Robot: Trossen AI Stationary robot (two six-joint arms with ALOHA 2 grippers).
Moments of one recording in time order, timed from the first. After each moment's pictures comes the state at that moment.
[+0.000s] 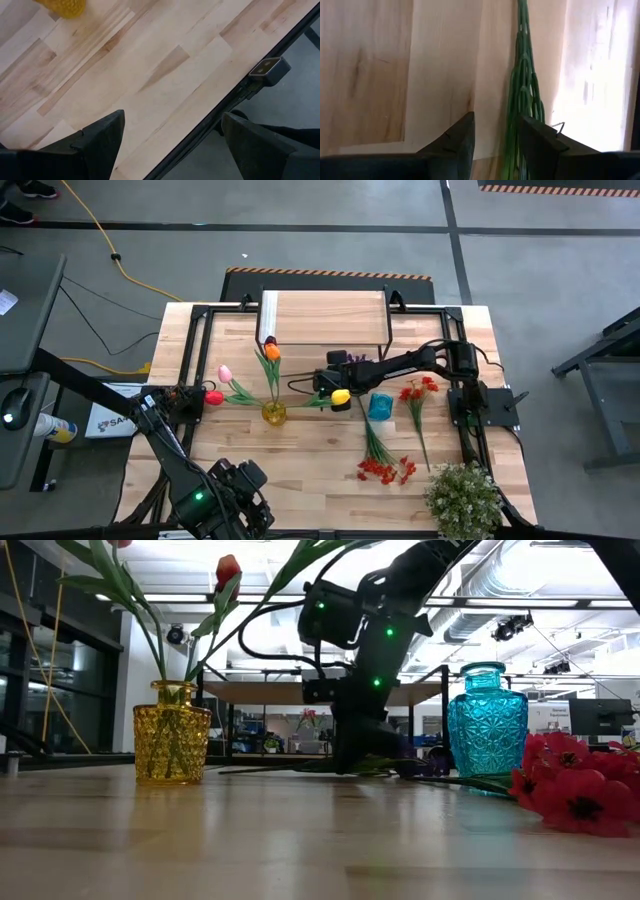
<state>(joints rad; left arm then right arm) -0.88 1.98 2.09 -1.57 -0.35 -1.67 -0.05 2.05 1.33 -0.43 0.42 -0.26</state>
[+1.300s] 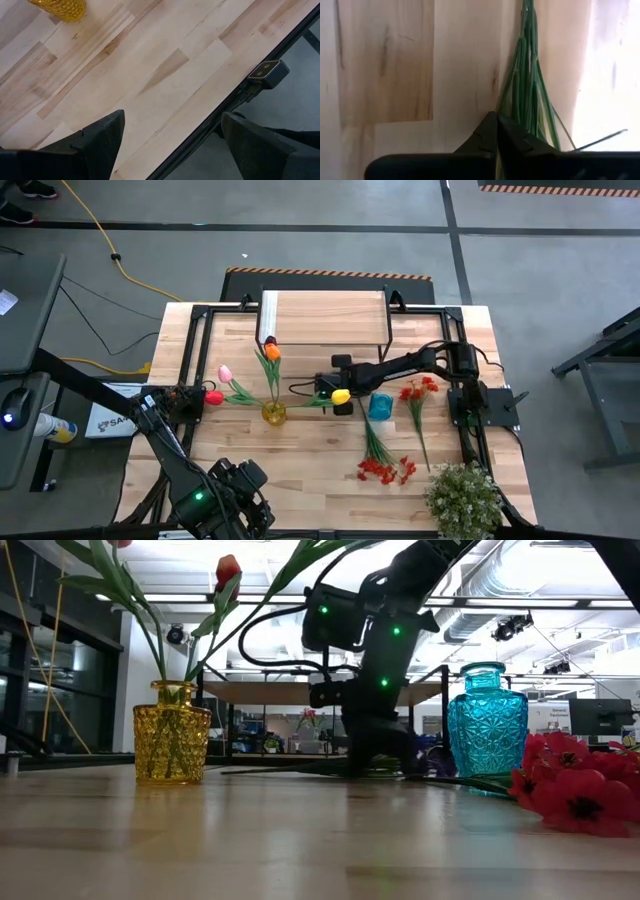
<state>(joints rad) -0.88 1.98 2.09 -1.57 -0.36 -1.67 -0.03 2.05 1.33 -0.52 0.38 -0.16</state>
